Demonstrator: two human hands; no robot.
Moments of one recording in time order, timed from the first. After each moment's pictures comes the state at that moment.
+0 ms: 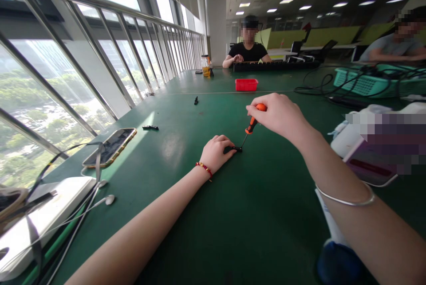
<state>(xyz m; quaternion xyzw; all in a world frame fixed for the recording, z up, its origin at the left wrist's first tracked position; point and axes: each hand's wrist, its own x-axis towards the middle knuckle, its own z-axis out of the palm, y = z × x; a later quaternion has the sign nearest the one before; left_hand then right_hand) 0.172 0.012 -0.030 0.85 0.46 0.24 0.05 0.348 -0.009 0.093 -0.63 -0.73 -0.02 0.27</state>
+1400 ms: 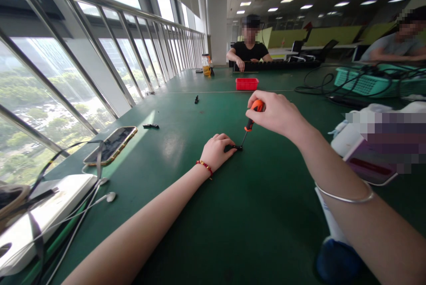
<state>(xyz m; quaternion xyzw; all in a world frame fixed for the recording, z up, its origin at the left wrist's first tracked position) 0.172 0.015 -0.031 0.86 0.46 0.24 0.05 0.347 -0.009 0.092 -0.61 -0.74 -0.02 0.28</state>
